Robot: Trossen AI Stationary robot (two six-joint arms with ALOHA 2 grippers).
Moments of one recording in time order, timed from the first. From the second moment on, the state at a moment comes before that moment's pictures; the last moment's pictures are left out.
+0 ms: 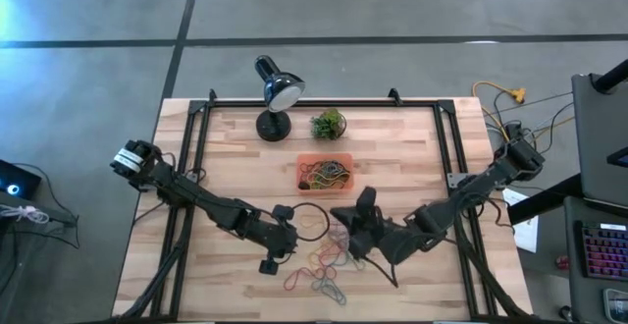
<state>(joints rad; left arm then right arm) -0.45 1.58 0.93 -0.17 -0.09 -0.22 0.56 1.59 1.16 0.00 0.98 -0.68</state>
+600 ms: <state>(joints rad) -0.45 1.58 0.93 -0.17 -0.09 -0.23 0.27 1.59 1.00 0.04 0.91 -0.56</state>
